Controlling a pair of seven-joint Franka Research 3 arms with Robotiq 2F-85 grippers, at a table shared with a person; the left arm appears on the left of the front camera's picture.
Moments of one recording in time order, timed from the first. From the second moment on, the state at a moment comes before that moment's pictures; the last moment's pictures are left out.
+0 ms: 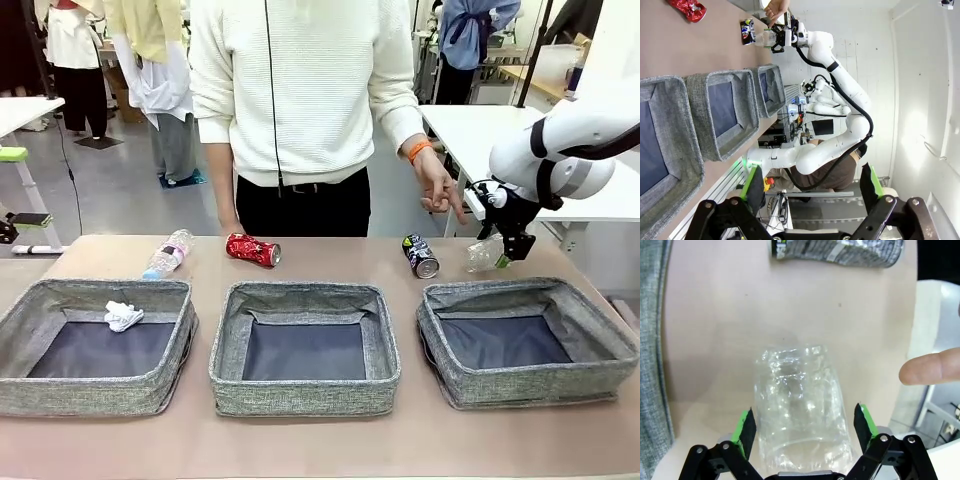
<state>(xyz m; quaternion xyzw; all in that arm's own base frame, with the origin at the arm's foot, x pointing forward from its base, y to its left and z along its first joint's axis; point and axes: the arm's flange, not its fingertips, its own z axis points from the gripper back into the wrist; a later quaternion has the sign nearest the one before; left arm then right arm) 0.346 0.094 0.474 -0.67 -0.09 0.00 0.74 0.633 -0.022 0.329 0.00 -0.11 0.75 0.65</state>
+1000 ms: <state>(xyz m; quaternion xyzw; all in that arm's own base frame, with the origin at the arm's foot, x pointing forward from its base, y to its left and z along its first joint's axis) 0.346 0.094 0.474 -0.67 -0.09 0.00 0.74 0.631 -0.025 0.328 0.00 -0.08 0.74 0.66</state>
